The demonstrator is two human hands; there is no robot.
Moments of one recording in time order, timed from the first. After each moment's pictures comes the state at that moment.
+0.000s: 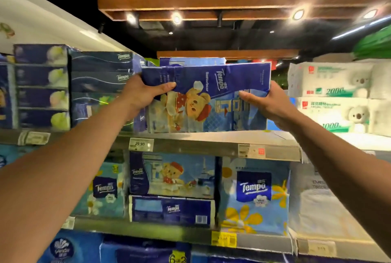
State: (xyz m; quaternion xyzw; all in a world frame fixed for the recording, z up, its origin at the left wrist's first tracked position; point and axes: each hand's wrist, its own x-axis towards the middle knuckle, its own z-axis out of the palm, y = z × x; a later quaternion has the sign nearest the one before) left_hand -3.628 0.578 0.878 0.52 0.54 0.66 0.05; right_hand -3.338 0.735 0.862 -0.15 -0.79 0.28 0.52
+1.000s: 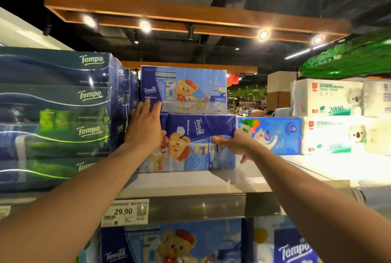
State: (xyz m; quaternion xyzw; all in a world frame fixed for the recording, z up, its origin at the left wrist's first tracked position) left_hand -3.750 0.761 0.861 0.58 0.70 0.33 -0.25; right_hand -3.512 0.894 0.841 -0.51 -0.74 0.27 0.35
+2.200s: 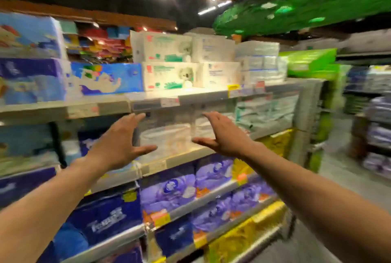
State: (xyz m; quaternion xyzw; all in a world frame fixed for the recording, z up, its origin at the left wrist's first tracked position) left_hand -3.268 0.558 0.722 0.79 0.55 0.26 -0.05; right_hand -2.980 0.569 0.719 -0.54 -0.80 -0.07 0.26
